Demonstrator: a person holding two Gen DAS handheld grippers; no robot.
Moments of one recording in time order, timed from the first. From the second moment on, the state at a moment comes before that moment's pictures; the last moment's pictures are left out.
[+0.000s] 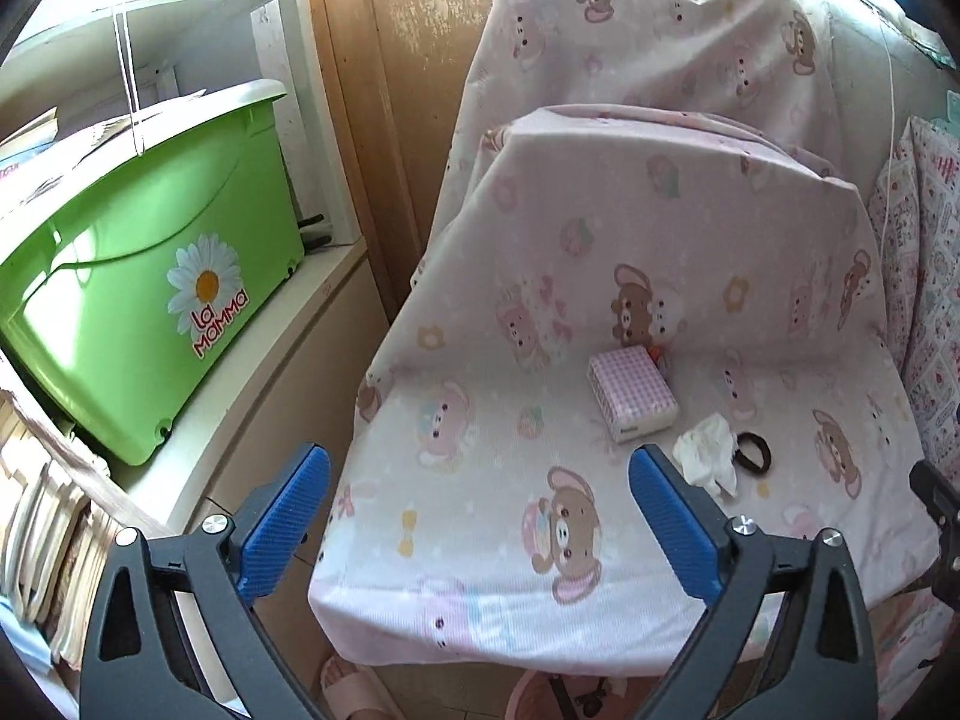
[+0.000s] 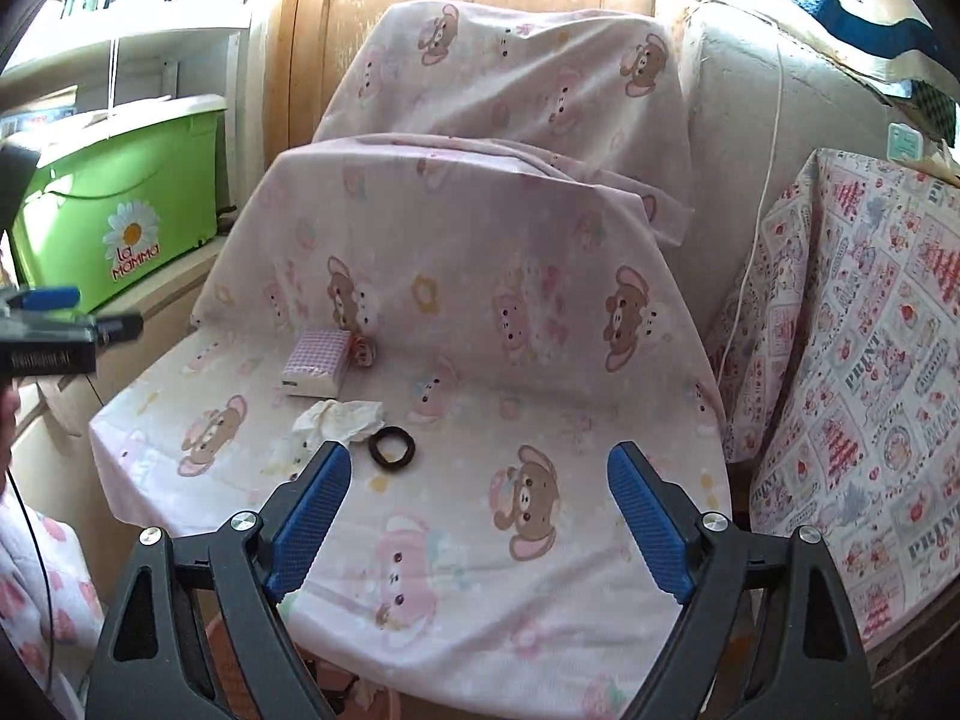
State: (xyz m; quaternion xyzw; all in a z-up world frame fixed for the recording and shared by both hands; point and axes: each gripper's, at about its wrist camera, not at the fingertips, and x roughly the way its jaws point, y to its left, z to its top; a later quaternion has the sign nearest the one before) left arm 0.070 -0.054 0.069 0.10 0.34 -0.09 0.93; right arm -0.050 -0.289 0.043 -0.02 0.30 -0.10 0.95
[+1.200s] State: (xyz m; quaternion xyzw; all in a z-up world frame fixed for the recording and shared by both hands) left arm 0.136 -0.040 0.009 0.03 0.45 -0.06 0.89; right arm 0.065 -0.282 -0.044 0.05 0.42 -0.01 0.91
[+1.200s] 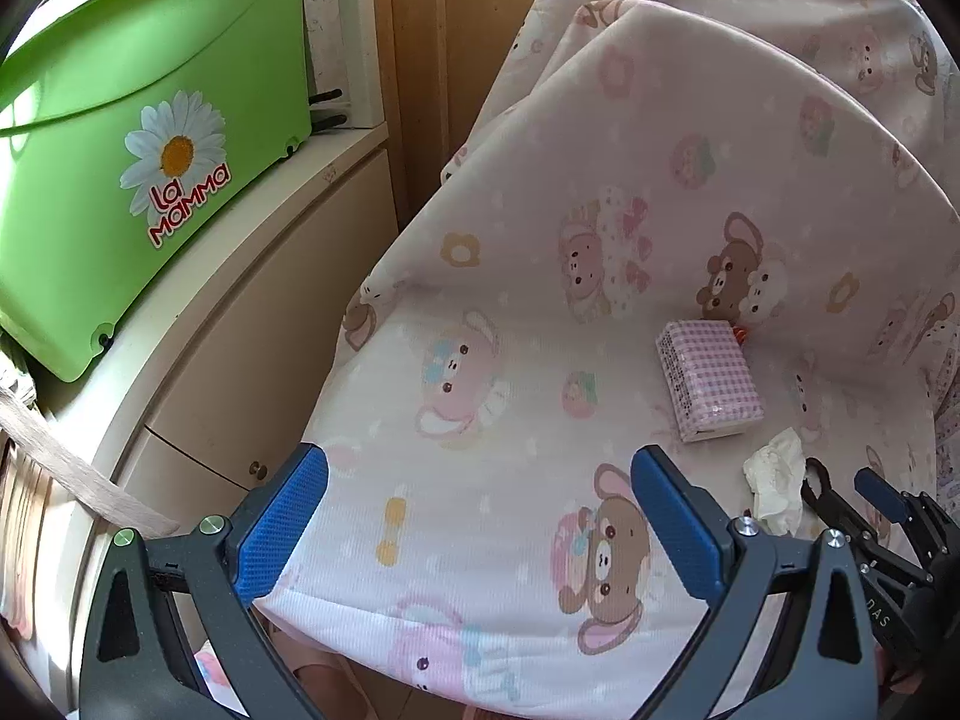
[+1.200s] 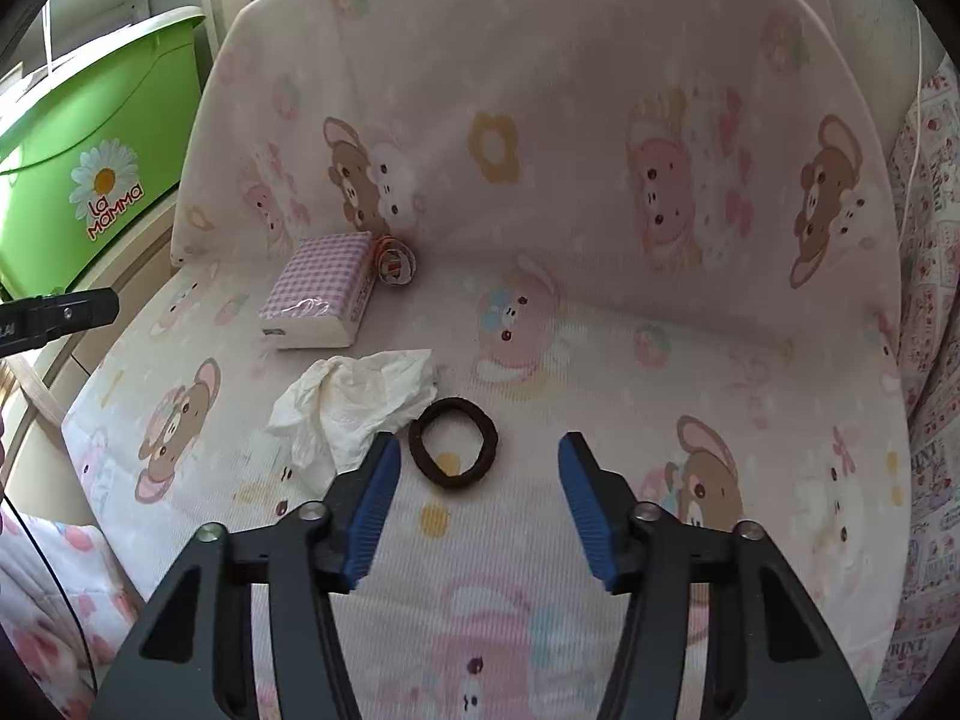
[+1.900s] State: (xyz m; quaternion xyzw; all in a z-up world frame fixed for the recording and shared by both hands) left arm 0.122 -0.094 -0.005 0.09 0.45 -0.12 0.88; right arm 0.054 -0.302 -0.017 0.08 0.37 -0.03 0.93
